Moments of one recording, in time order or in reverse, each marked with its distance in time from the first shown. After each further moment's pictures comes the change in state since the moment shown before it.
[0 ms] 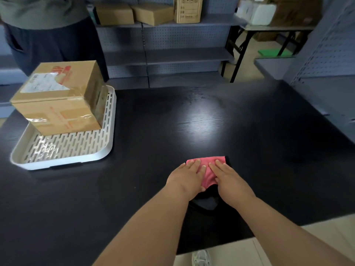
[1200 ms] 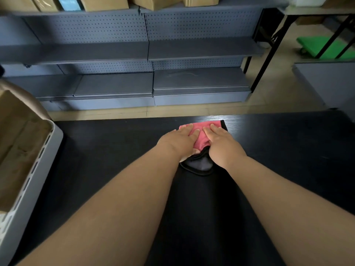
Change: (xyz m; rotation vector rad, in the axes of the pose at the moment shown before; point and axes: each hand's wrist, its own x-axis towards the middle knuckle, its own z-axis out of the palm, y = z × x) left_hand 0.288 -0.130 -0.161 -0.067 -0.039 -0.238; right_hand 0.341 0.047 -0.145 0.010 -0.004 -0.111
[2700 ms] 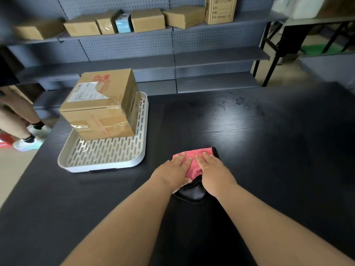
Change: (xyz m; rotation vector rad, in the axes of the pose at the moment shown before) left_hand -0.304 -0.075 0.162 -0.036 0.000 -0.025; right_hand -0.250 -0.202 0.141 -0.021 -0.097 -0.025
